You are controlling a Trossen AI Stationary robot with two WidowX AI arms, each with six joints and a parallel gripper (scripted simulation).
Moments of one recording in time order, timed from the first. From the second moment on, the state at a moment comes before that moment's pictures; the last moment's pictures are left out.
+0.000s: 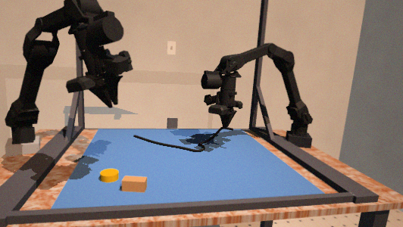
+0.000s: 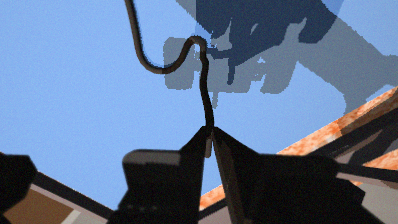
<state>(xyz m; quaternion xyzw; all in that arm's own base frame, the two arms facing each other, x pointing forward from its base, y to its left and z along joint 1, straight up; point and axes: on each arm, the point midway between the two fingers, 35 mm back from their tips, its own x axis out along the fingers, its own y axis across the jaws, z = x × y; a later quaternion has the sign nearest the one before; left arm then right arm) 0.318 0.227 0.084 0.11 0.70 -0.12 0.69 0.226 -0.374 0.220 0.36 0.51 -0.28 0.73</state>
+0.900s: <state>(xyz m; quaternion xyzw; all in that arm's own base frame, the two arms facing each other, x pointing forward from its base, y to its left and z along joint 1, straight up) 0.337 0.207 0.093 0.12 0.69 -0.11 0.70 0.226 -0.374 0.220 0.36 0.51 -0.28 0.73</state>
